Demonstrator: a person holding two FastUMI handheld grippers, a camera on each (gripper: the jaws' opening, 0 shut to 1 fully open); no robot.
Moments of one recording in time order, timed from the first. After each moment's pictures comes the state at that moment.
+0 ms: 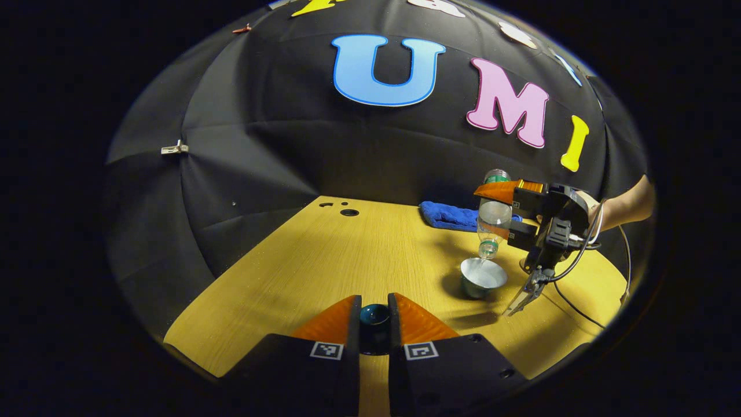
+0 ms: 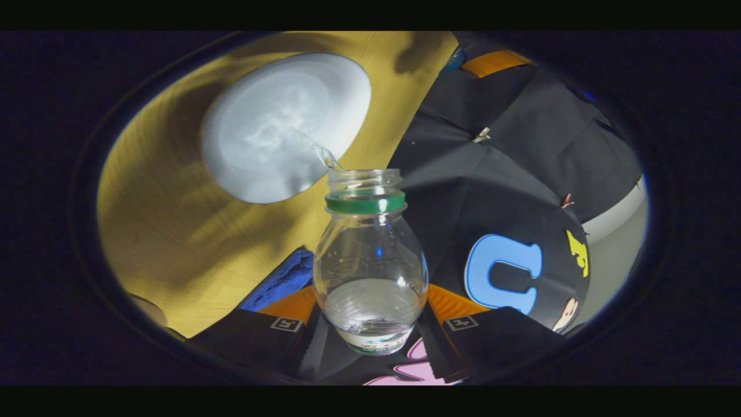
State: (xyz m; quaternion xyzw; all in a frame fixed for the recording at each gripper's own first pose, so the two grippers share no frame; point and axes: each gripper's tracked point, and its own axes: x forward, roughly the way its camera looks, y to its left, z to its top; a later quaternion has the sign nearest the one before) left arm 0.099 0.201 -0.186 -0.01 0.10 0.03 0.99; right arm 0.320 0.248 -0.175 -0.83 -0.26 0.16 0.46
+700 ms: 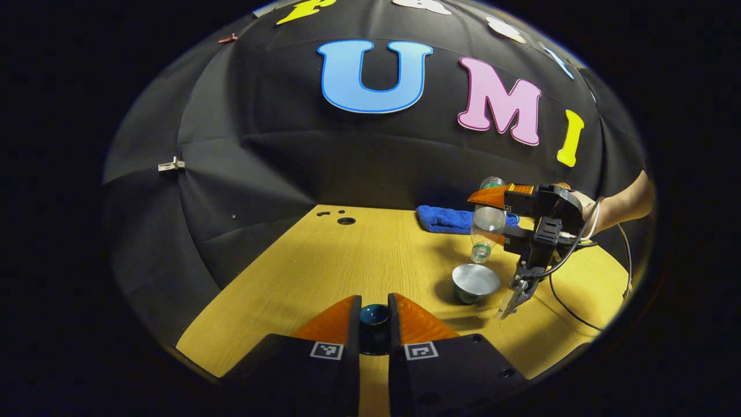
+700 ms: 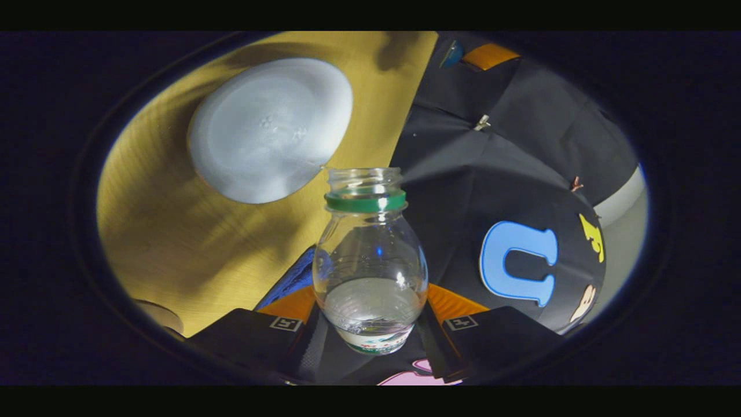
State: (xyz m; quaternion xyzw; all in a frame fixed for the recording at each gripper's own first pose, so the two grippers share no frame) left arm 0.098 0.187 -0.160 0.02 0.10 0.03 0.99; right arm 0.323 0.235 -0.165 -0.82 -0.21 0.17 0.51
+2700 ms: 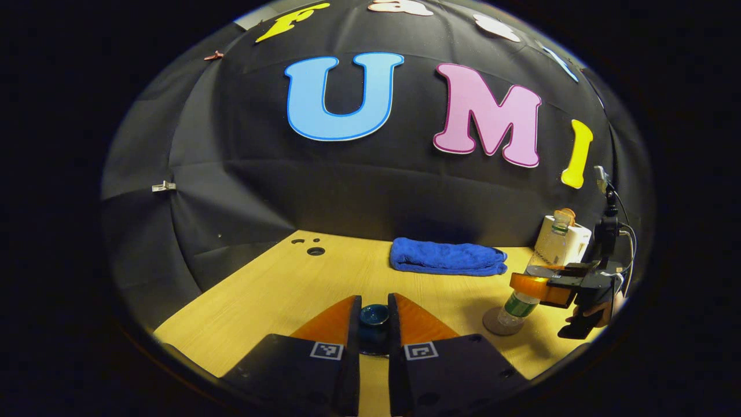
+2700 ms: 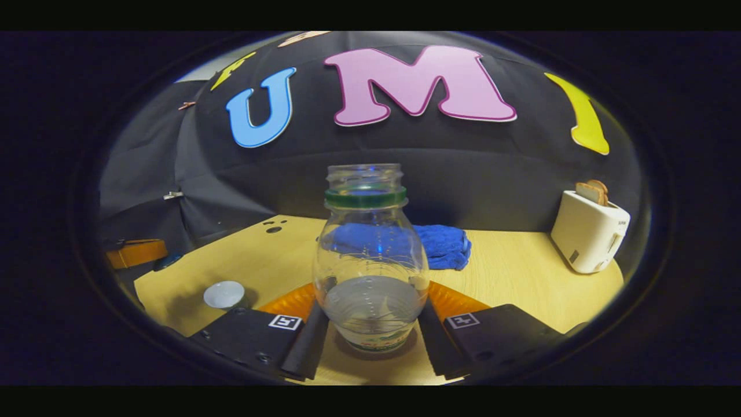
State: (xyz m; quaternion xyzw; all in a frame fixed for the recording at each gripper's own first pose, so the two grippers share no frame) left arm 0.157 0.067 -0.111 0.01 0.06 0.06 1.00; right arm 0.274 0.059 -0.192 0.04 0.12 0.14 0.98
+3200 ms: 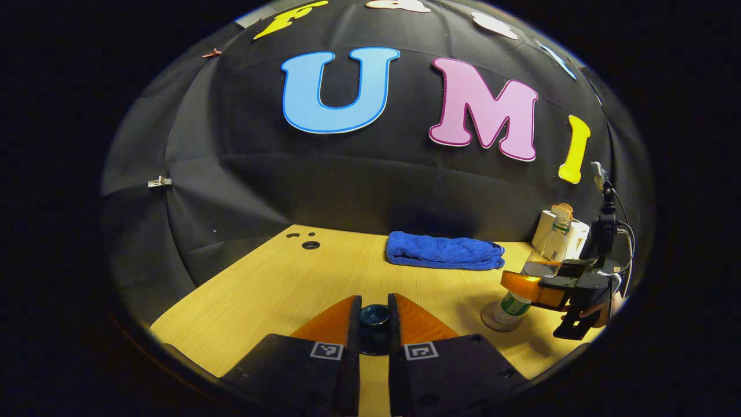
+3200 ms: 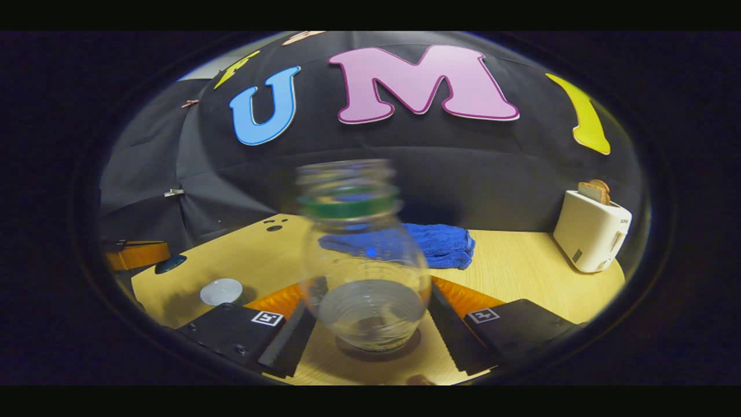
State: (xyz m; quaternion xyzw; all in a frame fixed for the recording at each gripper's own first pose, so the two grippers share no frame) left arm 0.162 0.065 -0.119 0.01 0.06 0.05 1.00; right arm 0.275 0.064 -0.192 0.02 0.11 0.14 0.98
